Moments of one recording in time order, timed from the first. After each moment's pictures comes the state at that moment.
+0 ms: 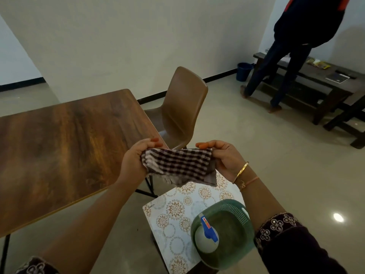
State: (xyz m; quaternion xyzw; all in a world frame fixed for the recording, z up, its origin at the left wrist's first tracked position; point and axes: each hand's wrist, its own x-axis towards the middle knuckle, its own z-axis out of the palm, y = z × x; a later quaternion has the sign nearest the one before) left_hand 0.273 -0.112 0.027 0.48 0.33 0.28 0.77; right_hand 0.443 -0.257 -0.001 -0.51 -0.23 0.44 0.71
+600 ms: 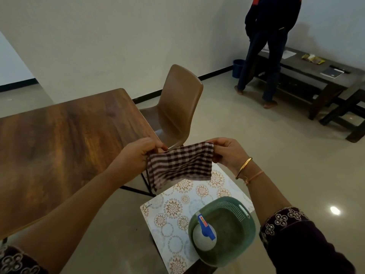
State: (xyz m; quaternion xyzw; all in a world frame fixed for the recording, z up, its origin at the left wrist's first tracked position) left_hand 0.262 -0.095 0.032 0.93 0.11 0.16 0.30; right_hand 0.463 -0.271 0.006 -0.66 -0.26 0.36 0.61
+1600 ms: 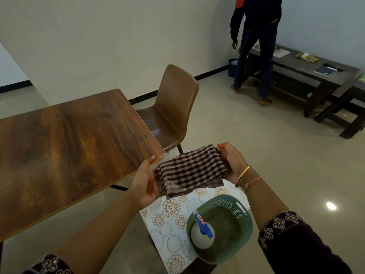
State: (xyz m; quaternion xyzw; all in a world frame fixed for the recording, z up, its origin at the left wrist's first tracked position) left_hand 0.273 -0.141 -0.025 0.35 0.34 0.03 0.87; right_hand 0.455 -0.288 -0.007 -0.62 -0.01 0.48 0.62
